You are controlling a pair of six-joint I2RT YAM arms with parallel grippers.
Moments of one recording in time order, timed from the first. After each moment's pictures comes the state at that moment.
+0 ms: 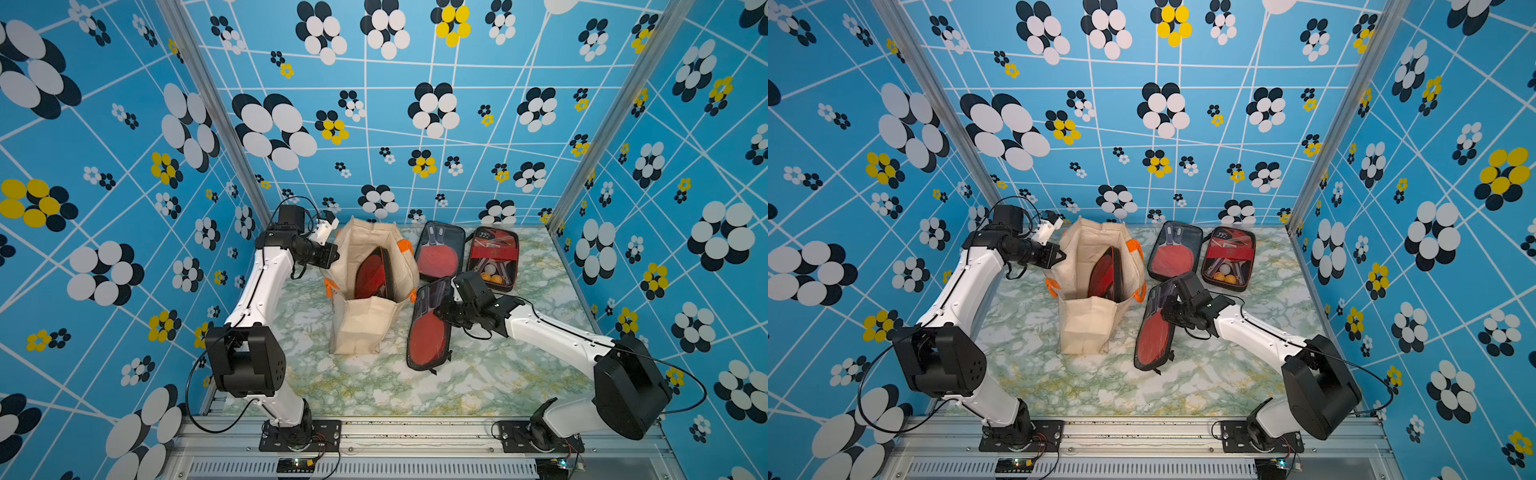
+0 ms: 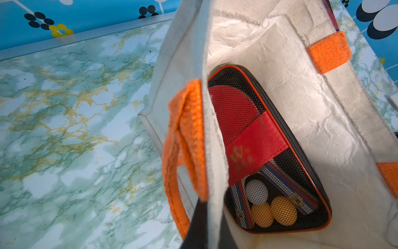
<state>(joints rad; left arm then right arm) 0.02 1.64 1.58 -0.90 0.49 0.27 0.62 1.46 0.91 -0.34 -0.14 0.85</state>
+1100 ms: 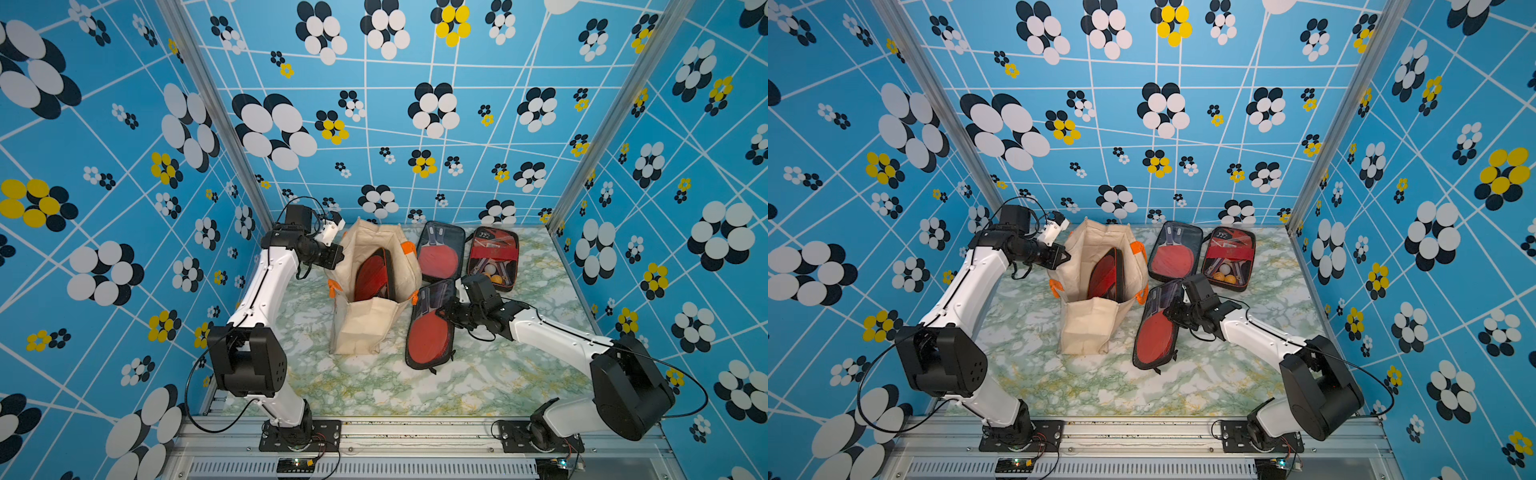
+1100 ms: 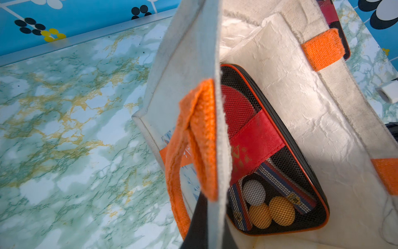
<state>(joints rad) -0.03 1.64 1.58 -0.90 0.45 0.27 0.54 1.45 0.82 -0.21 -0.25 0.86</state>
